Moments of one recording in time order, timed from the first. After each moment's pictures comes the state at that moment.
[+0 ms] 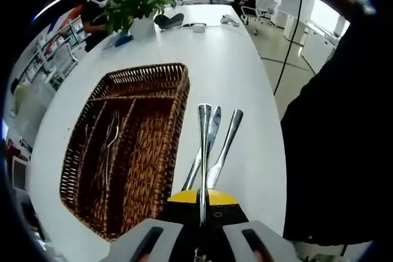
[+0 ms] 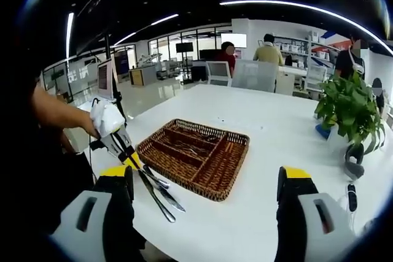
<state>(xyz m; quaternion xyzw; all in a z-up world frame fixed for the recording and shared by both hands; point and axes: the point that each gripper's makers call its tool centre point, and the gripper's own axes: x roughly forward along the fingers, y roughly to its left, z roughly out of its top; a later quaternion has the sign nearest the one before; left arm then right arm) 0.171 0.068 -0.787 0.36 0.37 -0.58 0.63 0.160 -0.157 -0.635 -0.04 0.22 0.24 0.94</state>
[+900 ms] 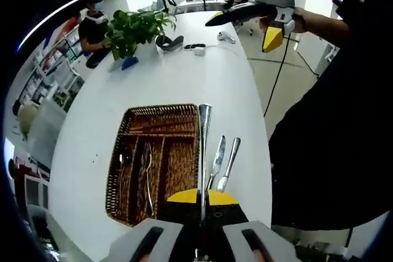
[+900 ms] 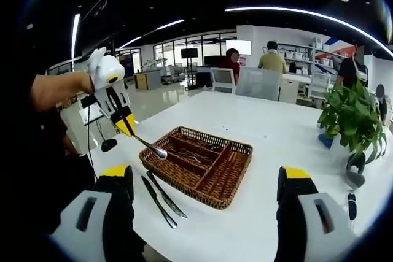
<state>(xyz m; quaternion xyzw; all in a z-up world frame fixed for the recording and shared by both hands) 0.187 0.060 -0.665 0.39 0.35 -0.58 0.62 0.160 -0.149 -0.616 -0.04 0.20 0.26 0.94</state>
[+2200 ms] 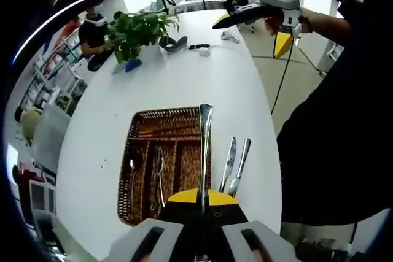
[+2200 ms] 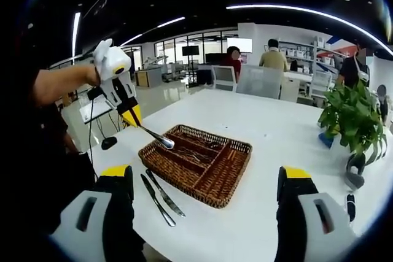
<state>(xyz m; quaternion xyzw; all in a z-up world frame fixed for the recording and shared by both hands) 0.218 0.050 -0.659 0.41 0.34 -0.57 0.62 0.165 -0.157 -0.619 -0.04 0.21 0.26 0.94</state>
